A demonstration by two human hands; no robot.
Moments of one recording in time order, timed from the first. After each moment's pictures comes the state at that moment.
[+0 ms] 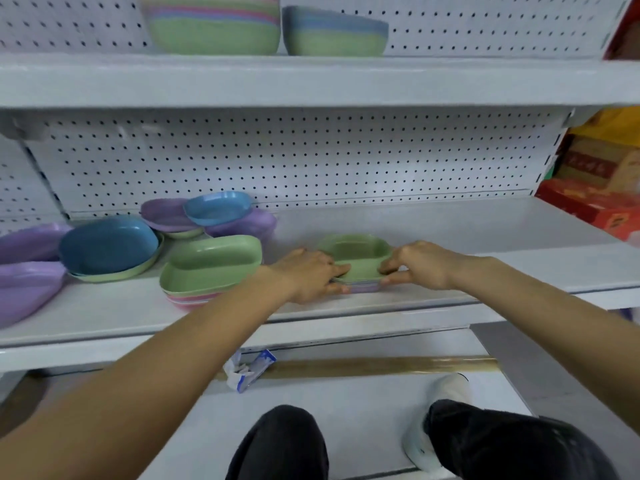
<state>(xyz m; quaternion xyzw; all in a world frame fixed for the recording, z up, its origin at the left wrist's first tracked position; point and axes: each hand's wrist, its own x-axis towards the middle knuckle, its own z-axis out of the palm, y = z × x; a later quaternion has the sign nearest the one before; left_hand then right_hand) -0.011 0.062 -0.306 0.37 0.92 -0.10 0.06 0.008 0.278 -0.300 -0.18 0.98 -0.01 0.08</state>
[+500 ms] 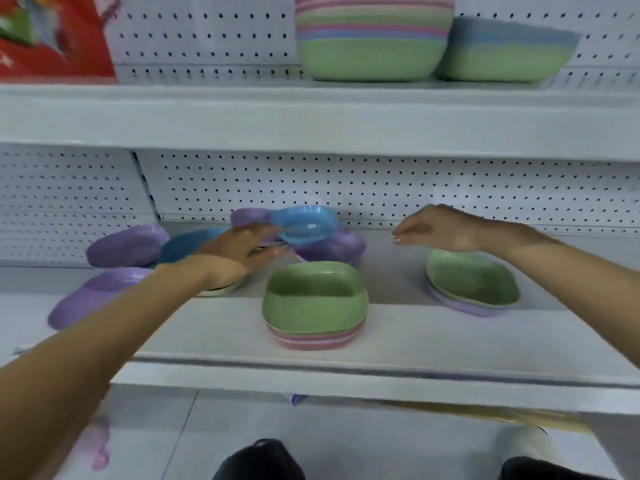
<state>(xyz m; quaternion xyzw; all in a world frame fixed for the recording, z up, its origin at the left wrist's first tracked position) -0.051 -0.156 -0.250 0.16 0.97 0.21 -0.02 -0.094 0.160 -0.229 -0.19 0.97 -0.17 0.05</state>
